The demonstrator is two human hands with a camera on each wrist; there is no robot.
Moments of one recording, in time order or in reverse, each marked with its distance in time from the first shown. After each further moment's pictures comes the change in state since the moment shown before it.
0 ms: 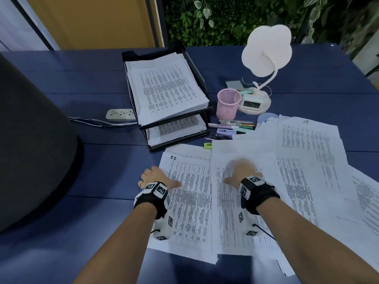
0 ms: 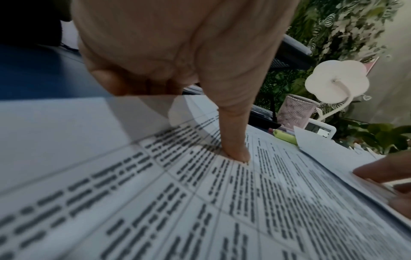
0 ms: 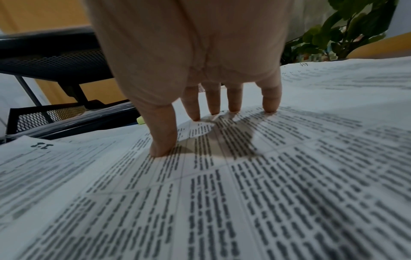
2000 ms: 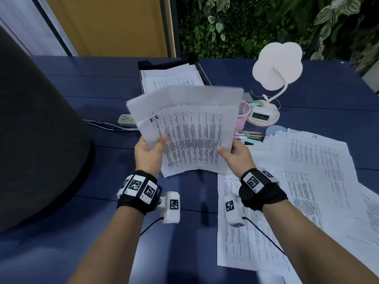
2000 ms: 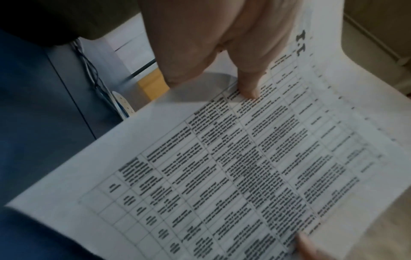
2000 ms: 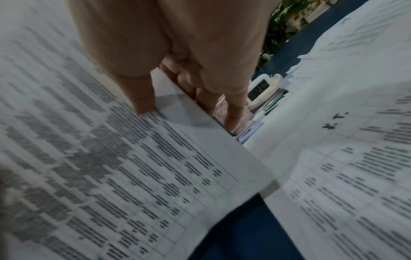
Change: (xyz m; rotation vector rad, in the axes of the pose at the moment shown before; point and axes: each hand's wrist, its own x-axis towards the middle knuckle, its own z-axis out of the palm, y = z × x) left_hand -0.037 0.000 -0.097 -1.607 0.346 0.554; right_hand -0.026 -0.064 -0.058 1.169 0.227 -0.410
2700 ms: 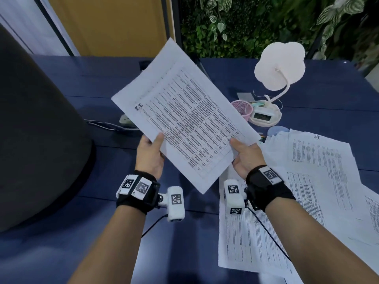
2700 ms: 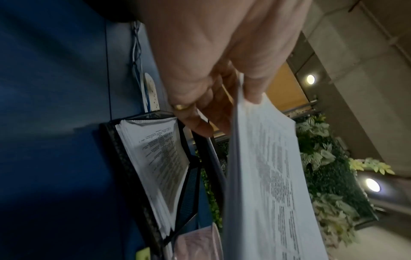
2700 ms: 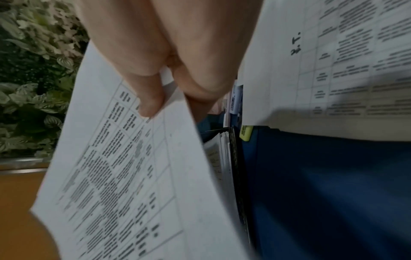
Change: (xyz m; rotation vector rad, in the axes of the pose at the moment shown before) left_hand 0.011 -0.001 0.000 -0.255 -0.036 -0.252; right_hand 0.008 -0.011 -0.006 0.700 0.116 0.249
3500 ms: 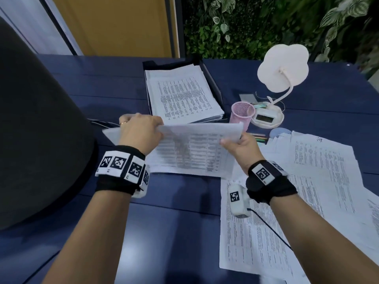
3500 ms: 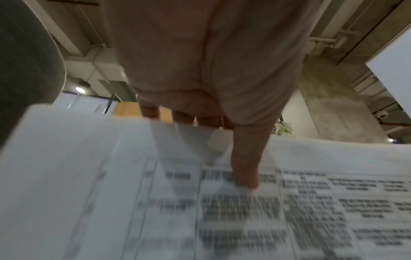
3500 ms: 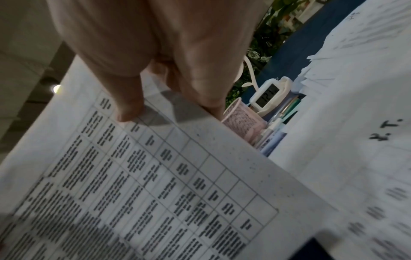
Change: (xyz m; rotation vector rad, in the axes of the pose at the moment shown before) left_hand 0.015 0.074 0.005 1.864 -0.104 0.474; right_hand -0.001 -0.010 0.011 -0.547 -0.274 -0.321
